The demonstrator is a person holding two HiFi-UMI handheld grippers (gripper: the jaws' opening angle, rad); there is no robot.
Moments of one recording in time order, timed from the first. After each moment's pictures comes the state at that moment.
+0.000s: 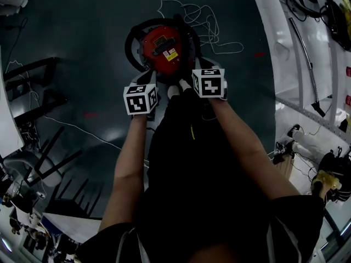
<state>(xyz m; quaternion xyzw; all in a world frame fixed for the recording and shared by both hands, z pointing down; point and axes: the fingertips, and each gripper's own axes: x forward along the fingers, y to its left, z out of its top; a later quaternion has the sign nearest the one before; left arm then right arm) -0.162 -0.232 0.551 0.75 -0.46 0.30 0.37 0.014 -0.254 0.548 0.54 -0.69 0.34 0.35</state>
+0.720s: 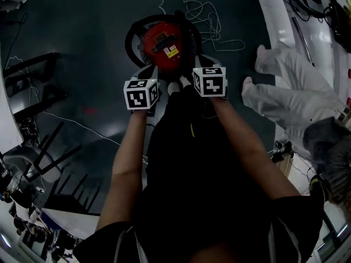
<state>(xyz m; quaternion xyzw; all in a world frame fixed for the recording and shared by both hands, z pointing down) -0.149 -0.243 0.548 0.75 -0.45 0.30 0.37 0.012 -0.258 0.548 0.53 -0.70 0.34 0.33</state>
